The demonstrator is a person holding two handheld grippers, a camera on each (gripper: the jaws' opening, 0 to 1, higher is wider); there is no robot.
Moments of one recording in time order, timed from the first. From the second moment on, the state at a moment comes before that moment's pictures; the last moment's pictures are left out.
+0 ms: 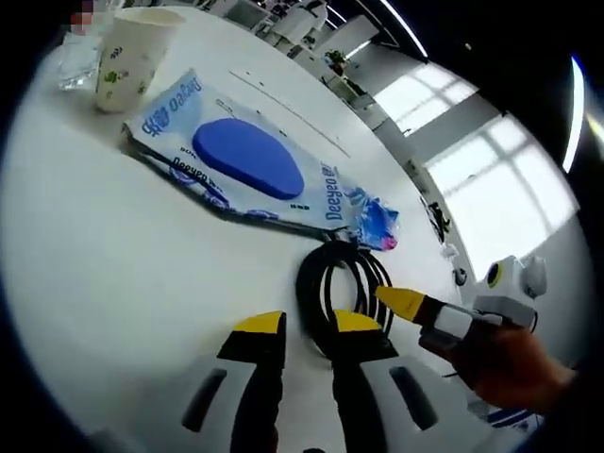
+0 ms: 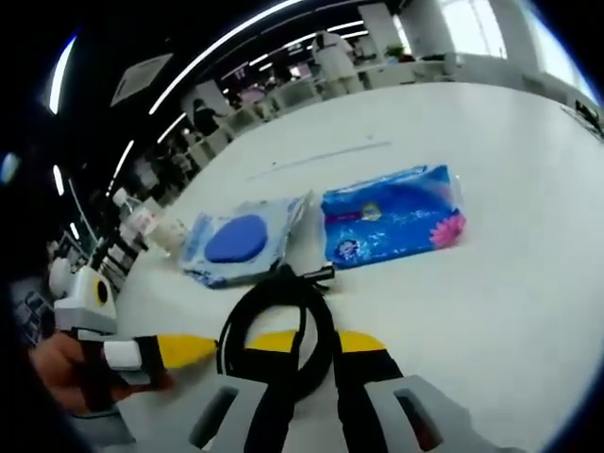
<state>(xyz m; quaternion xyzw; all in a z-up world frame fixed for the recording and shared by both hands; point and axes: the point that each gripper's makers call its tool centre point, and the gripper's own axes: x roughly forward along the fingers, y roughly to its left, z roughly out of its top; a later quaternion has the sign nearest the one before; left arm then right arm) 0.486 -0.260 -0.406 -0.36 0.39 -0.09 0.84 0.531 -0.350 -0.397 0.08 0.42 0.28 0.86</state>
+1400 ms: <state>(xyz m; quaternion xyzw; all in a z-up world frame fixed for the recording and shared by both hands) 0.444 -0.290 -0.389 -0.36 0.39 -0.09 0.84 0.521 -0.363 -0.393 0.07 0.44 0.33 0.84</state>
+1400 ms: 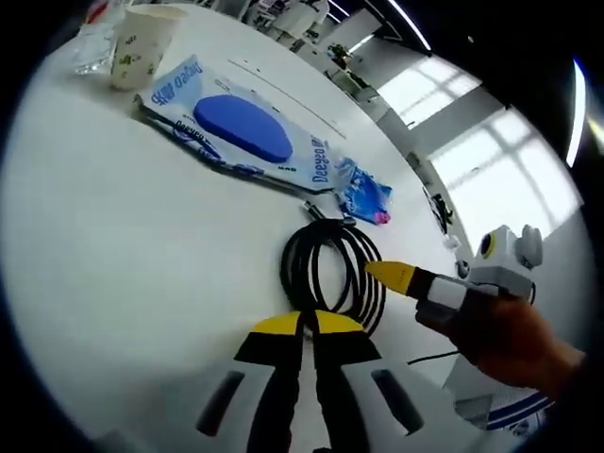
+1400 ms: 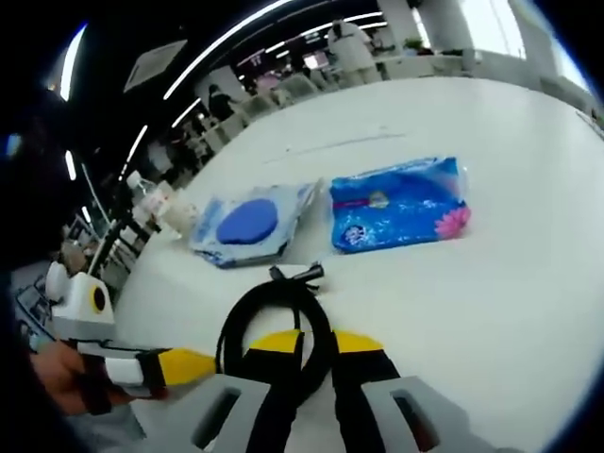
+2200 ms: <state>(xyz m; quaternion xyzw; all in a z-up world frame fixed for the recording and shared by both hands) 0.417 -0.179 -0.372 -0.19 0.38 -0.12 0.90 0.596 -0.438 -0.372 0.09 0.41 0.25 0.87</state>
